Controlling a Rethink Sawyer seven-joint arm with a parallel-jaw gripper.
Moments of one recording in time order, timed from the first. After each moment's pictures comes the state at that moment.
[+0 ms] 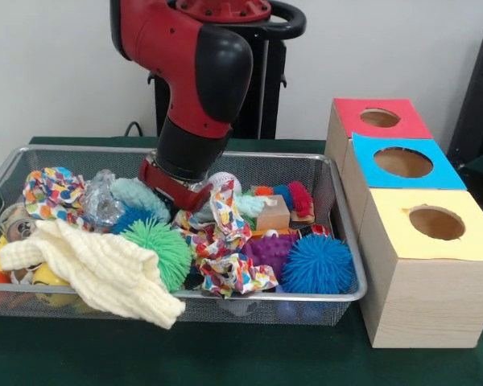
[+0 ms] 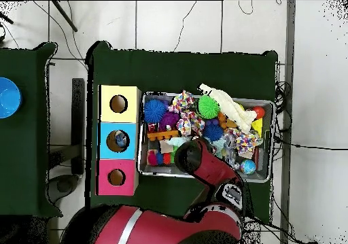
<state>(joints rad) -0.12 -0.28 -0.33 1.76 0.36 -0.02 1.78</state>
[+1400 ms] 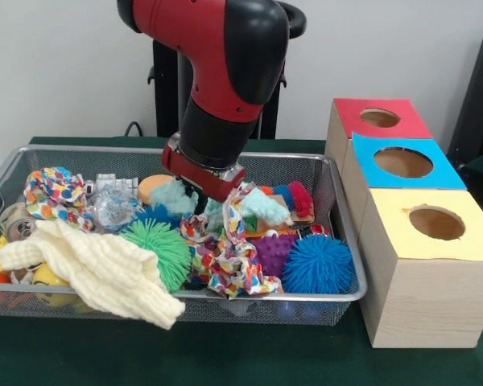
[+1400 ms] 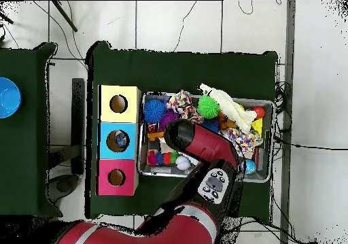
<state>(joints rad) 0.02 -0.30 -0.46 1.52 0.37 0.41 1.78</state>
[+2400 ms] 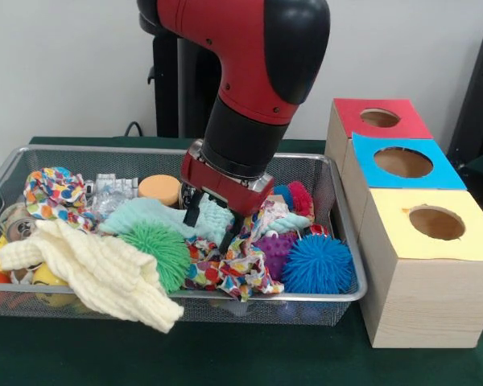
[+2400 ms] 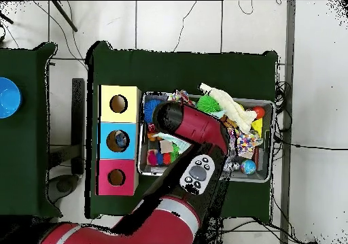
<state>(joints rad) 0.08 -0.26 -0.52 1.39 0.41 0.48 1.80</state>
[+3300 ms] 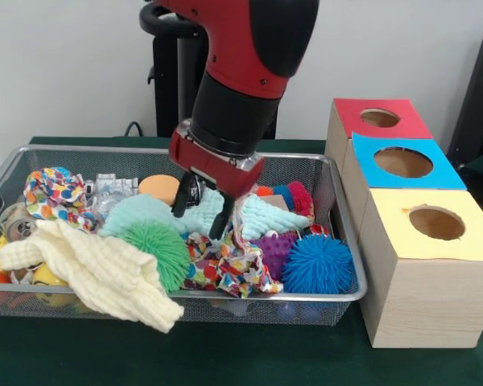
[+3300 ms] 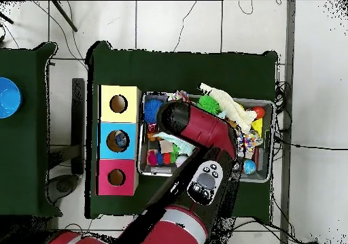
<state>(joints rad) 0.06 -0.33 -0.52 1.42 0.41 0.48 1.80</state>
